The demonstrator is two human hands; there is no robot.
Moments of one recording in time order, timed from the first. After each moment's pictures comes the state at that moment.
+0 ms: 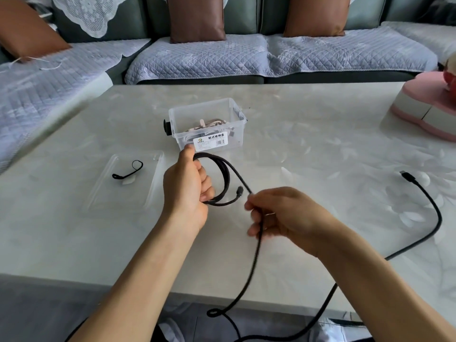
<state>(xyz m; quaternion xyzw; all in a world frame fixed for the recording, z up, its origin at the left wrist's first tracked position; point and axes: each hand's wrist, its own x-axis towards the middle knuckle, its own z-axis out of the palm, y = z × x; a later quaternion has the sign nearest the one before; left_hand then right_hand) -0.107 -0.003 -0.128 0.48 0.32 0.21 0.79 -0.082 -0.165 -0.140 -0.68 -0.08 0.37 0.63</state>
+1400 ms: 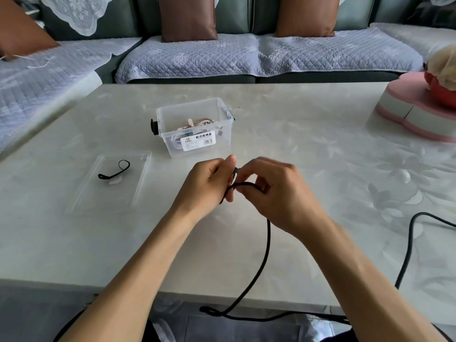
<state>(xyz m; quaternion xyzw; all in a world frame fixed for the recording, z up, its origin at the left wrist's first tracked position) -0.101 -0.017 -0.148 0.83 0.08 0.10 0.54 -0.071 -0.172 -0.138 -0.81 -0.37 -0.07 0.45</state>
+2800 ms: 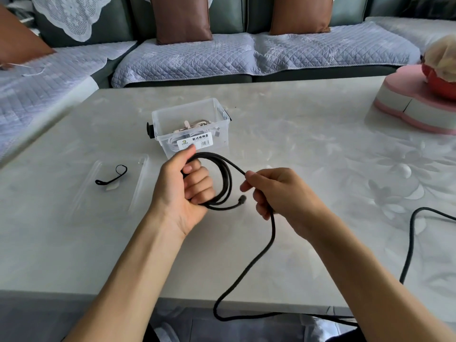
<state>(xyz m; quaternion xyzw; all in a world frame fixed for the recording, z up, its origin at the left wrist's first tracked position) -0.105 -0.003 -0.130 0.39 0.20 0.04 0.90 -0.063 -0.172 -0.140 -0.75 -0.09 0.23 0.61</state>
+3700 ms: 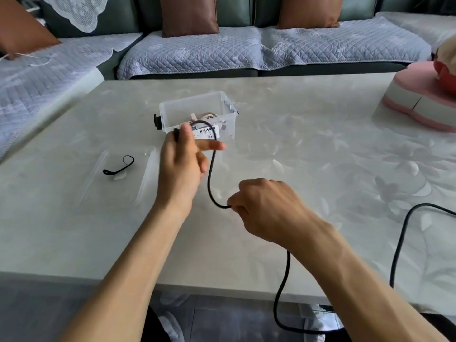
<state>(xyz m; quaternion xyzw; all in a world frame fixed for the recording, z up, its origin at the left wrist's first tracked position) -0.104 -0.004 -0.130 0.66 0.13 0.28 0.68 -0.083 -0.154 -0.153 -0.89 -0.44 -0.05 0.09</state>
